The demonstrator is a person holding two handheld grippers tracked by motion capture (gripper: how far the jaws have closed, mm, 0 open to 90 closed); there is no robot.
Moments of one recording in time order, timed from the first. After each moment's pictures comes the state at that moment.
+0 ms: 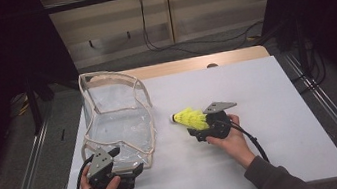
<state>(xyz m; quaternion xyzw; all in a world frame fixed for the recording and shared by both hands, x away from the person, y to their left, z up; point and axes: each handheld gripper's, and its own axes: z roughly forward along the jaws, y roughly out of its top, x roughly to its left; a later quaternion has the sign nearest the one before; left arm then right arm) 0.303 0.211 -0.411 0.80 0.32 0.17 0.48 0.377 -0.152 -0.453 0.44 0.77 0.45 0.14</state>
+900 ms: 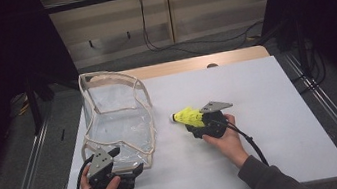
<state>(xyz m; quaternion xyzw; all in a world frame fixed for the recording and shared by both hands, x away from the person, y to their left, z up) 0.303 0.211 -0.412 0.80 0.32 0.17 0.48 0.382 -0.142 -0.457 0.45 0.75 0.45 0.17</state>
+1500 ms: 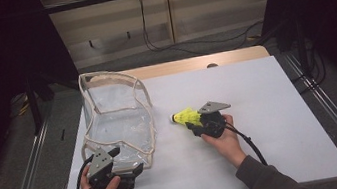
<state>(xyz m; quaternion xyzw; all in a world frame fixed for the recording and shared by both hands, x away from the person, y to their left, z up) 0.303 0.211 -0.412 0.80 0.32 0.17 0.48 0.383 -0.137 -0.457 0.44 0.76 0.45 0.19</state>
